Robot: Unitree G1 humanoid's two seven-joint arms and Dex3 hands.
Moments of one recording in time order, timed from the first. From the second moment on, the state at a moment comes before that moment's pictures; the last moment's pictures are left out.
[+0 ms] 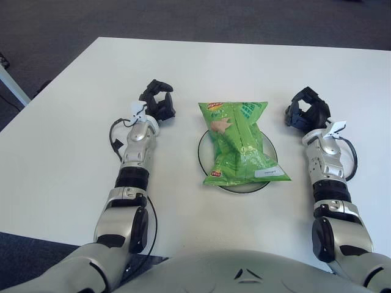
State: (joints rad) left arm -0.49 0.04 0.15 0.57 -0.12 -0.23 -0.04; right arm -0.41 -0.20 -0.29 0.56 0.22 -0.30 0.11
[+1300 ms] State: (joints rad) left arm -0.60 0.05 0.13 0.82 -0.09 -0.44 -0.09; right arm -0.47 -0.21 -0.28 0.69 0.10 -0.55 -0.08
